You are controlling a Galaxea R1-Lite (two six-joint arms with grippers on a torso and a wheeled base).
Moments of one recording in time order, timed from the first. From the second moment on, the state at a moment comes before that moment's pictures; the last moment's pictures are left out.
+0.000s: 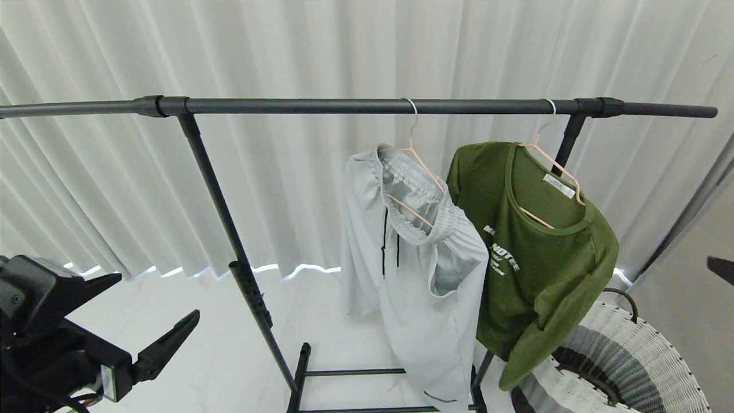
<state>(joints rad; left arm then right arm) -0.13 1.00 -0.23 -0.57 -0.07 0.40 0.16 0.89 -0.73 0.11 -0.13 -0.06</state>
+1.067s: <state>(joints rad) 0.05 0.30 0.00 -0.19 0.27 0.32 0.07 0.10 -0.12 0.19 -0.36 -0.02</state>
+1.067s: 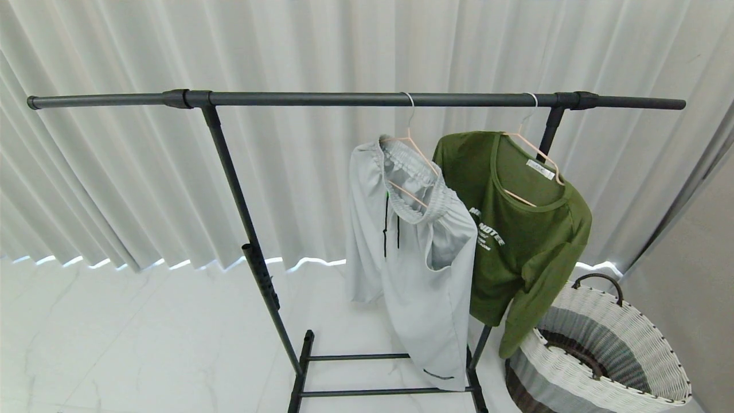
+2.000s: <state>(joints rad) 0.00 0.00 0.00 0.02 -0.09 0.09 0.07 0.09 0.00 0.00 -0.04 -0.02</state>
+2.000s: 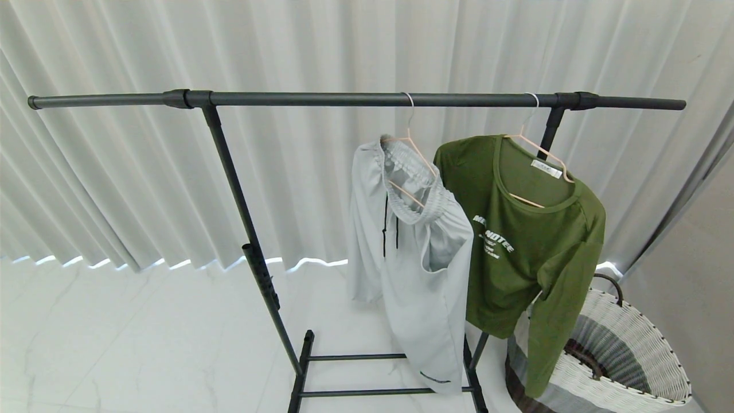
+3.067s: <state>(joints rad) 0.00 0.00 0.00 0.02 -0.09 0.09 0.00 0.01 0.00 0.00 -0.03 0.01</state>
